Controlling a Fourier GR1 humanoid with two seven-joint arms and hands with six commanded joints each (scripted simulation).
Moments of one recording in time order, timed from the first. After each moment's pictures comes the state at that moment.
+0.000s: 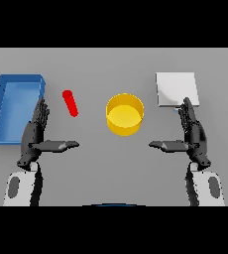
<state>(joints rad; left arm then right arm) 0.00 0.00 0.00 -1.57 0.00 0.00 0.00 0.00 0.00 0.00 -1.57 0.00 0.00 0.00</state>
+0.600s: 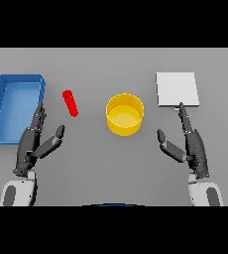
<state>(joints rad) 0.09 0.06 -0.07 -1.69 -0.12 0.01 -0.01 0.11 -0.07 0.12 -1.68 0.25 -0.05 -0.14</state>
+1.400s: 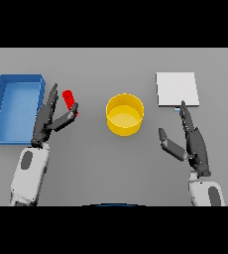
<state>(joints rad) -0.27 0.04 0.01 -1.22 -0.16 0.06 -0.09 0.10 -0.06 0.11 -1.69 0.20 -0.03 -0.13</state>
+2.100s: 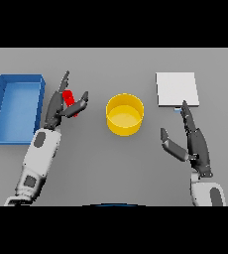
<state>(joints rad) -0.54 0.03 0.06 -0.84 -0.22 0.15 -0.26 0.11 -0.06 0.11 -1.72 0.19 -0.02 -0.13</state>
